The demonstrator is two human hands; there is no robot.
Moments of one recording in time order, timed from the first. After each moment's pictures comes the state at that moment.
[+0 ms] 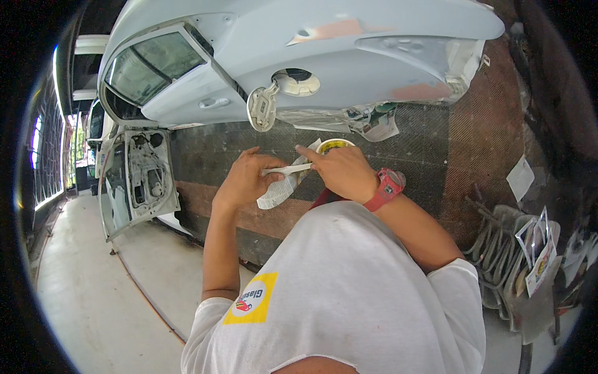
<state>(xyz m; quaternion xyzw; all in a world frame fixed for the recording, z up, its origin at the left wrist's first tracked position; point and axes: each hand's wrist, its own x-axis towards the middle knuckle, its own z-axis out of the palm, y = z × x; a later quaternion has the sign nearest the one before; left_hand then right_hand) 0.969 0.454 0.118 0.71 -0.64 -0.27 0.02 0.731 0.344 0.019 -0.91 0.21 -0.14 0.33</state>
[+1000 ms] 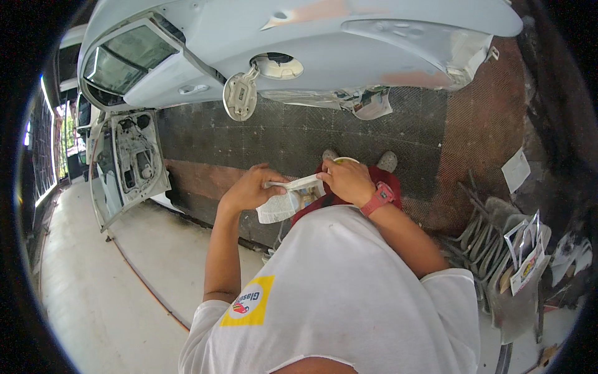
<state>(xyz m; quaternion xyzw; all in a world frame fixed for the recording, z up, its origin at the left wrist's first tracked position) 0.956 0.470 0.038 0.69 -0.54 -0.49 0.04 0.693 0.358 -0.078 -0.83 0.28 -0.04 0.49</state>
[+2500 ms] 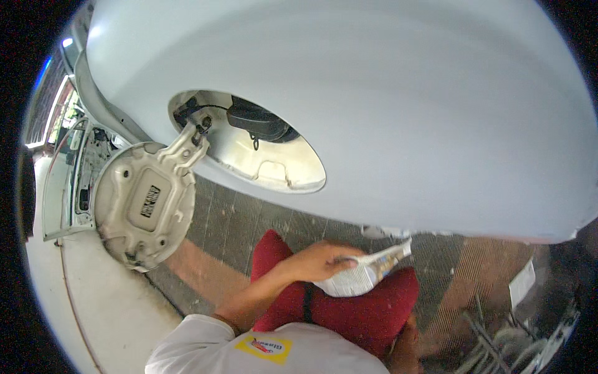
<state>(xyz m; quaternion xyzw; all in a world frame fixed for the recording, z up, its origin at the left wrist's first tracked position) 1.007 0.307 -0.401 0.55 -0.56 -0.57 0.26 0.516 0.370 -0.694 -0.20 0.75 0.09 0.62</state>
